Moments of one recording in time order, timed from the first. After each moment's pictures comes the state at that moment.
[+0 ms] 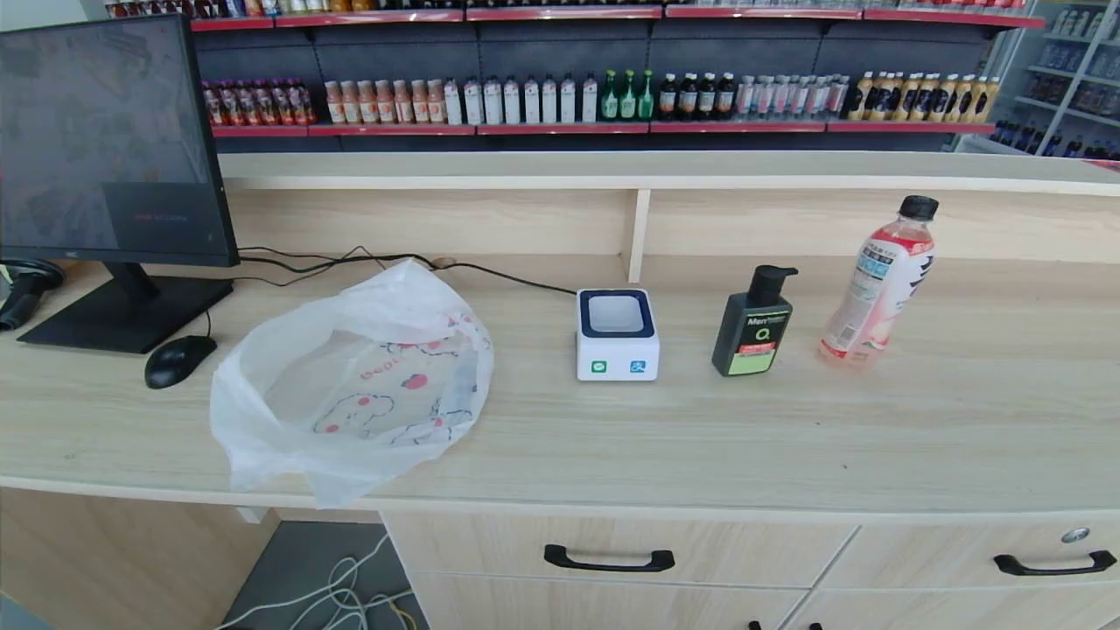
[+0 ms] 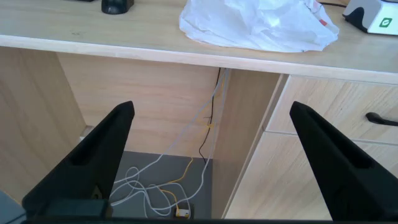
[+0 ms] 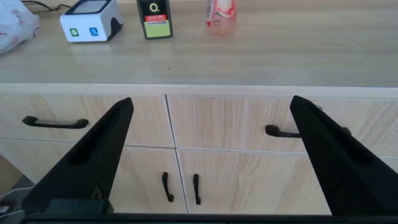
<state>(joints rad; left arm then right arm) 0.00 0.00 0.00 0.00 0.00 0.00 0.01 0.03 -0.06 -0.03 0.04 0.02</state>
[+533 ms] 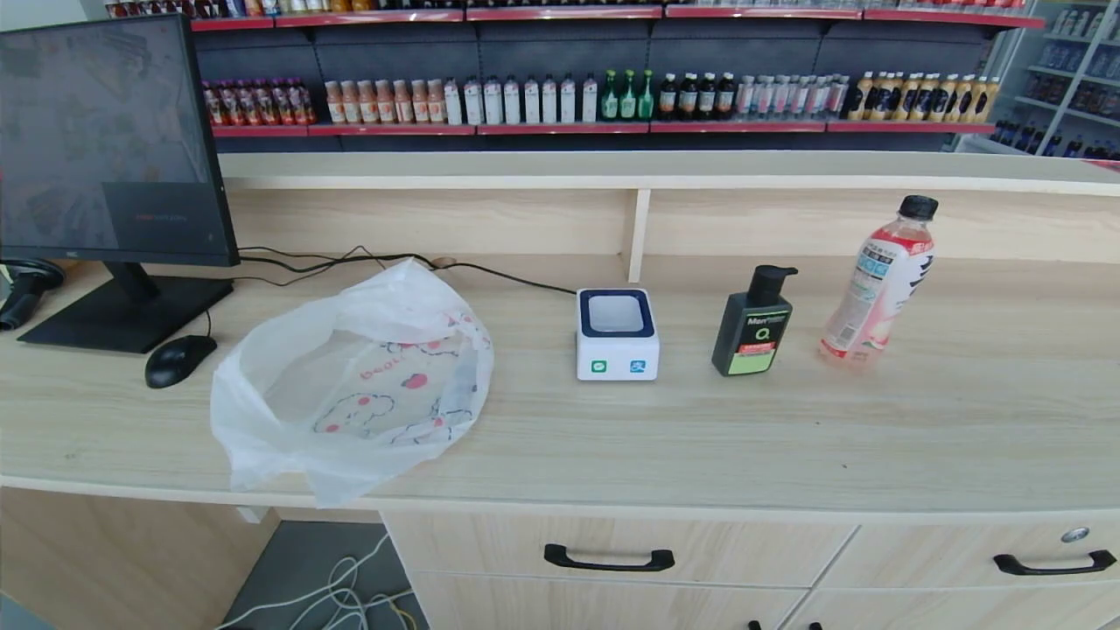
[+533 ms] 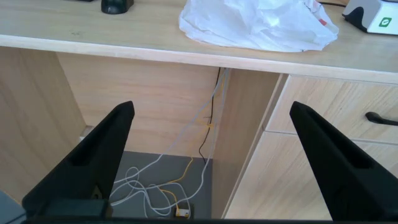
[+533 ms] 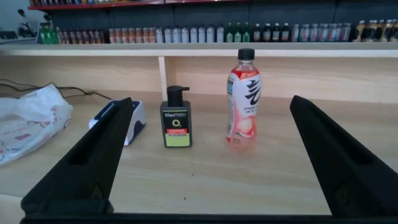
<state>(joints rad) 0.00 0.00 0.00 0.00 0.00 0.00 0.10 0.73 -0.11 -0.96 0.04 0.00</state>
